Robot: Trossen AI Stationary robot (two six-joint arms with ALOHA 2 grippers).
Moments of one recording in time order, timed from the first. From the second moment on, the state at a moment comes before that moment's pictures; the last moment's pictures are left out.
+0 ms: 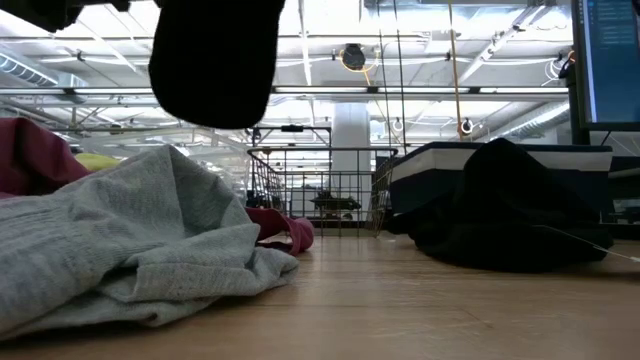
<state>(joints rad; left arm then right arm) -0.38 1.33 0.56 0.82 -0.19 -0.25 0.34 1.59 1.19 0.56 0.21 -0.59</state>
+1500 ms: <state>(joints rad) -0.26 1.28 0.57 0.80 -0.28 -0.24 0.57 1.60 1.19 0.14 0.37 -0.30</state>
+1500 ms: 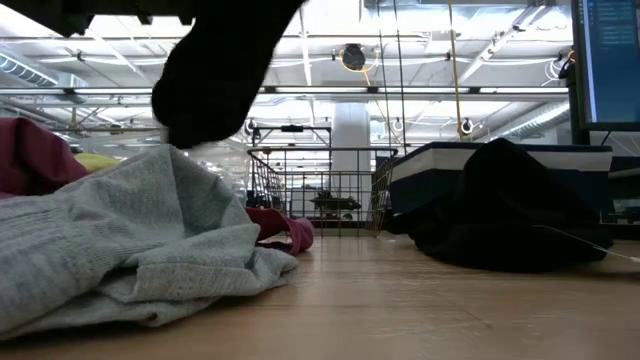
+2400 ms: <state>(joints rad) -0.09 0.85 0.57 0.63 -0.53 -0.03 0.67 1.60 1.19 -0.10 0.37 -0.11</state>
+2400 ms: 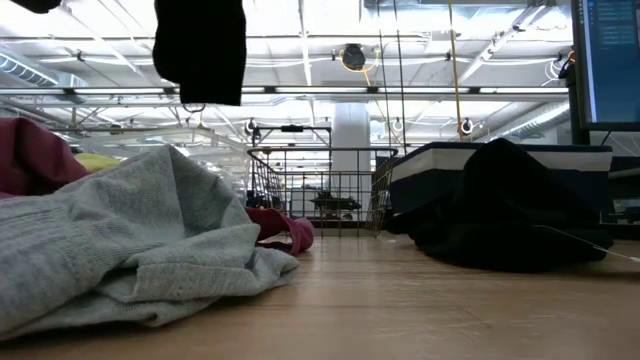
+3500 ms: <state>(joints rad) 0.29 0.86 0.57 0.40 -0.87 0.11 0.68 1.60 1.05 0.03 0.36 -0.06</state>
